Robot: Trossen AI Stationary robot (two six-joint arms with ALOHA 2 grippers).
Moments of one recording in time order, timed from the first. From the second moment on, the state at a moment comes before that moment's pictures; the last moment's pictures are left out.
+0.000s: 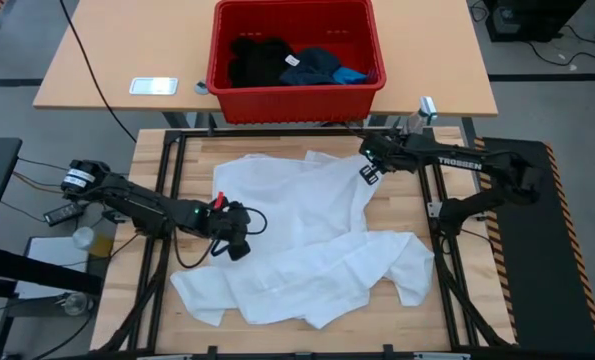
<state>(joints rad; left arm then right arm) -0.24 1.31 0.71 -0.56 -0.35 -0.63 -0.49 1.34 0.96 -0.91 0.39 0.37</state>
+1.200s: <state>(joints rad) 0.62 1.62 0.71 -0.05 0.07 0.07 0.12 1.63 0.82 -0.24 0.09 0.73</state>
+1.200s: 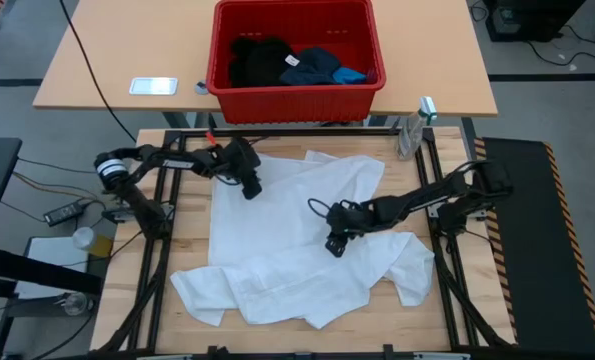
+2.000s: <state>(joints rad) 0.63 1.50 0.71 0.13 0.21 0.06 0.23 1.58 0.82 -0.30 0.17 0.82</state>
